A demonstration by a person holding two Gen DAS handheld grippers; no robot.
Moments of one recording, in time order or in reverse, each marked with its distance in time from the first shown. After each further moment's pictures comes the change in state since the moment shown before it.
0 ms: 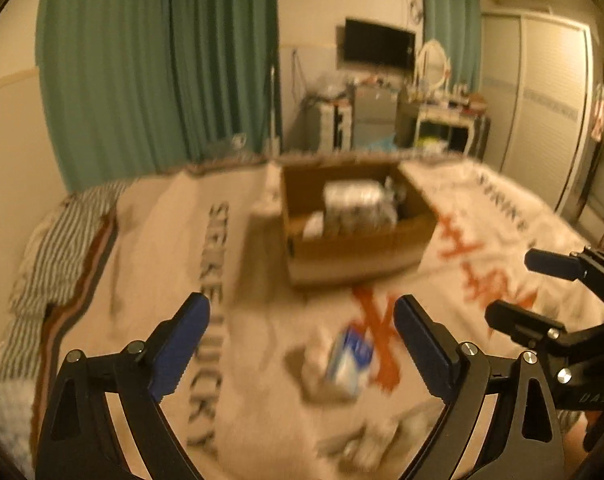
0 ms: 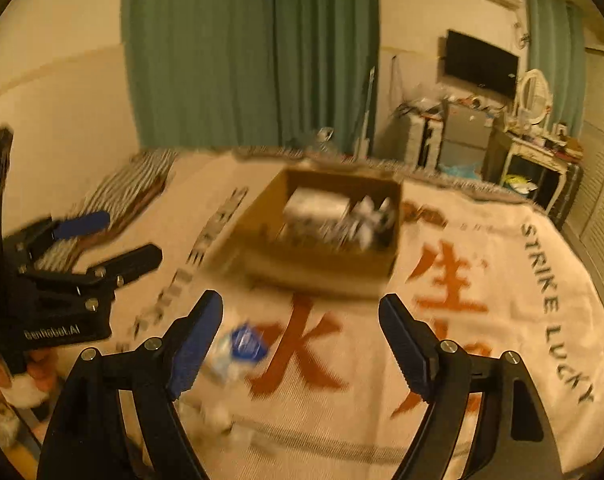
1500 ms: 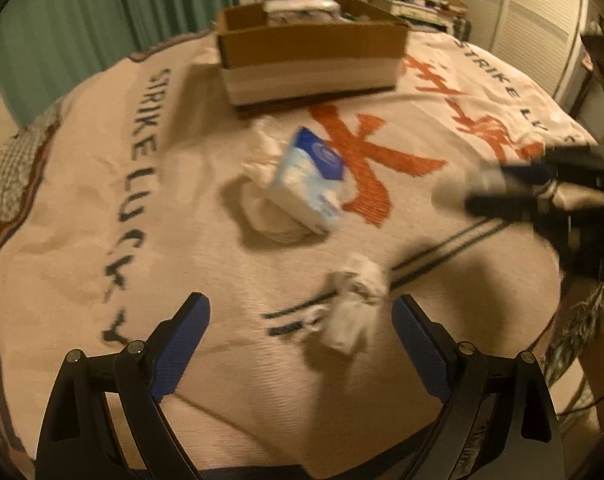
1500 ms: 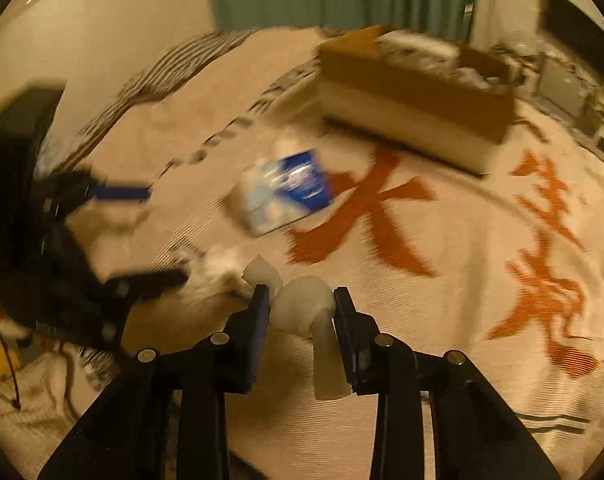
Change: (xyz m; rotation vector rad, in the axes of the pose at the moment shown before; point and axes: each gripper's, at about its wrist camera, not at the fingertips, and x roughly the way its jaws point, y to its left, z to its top) left arm 0.061 -0.041 -0.114 0.094 0.318 -0.099; right arm 0.071 -0.001 -0.107 -0.147 0.268 0.233
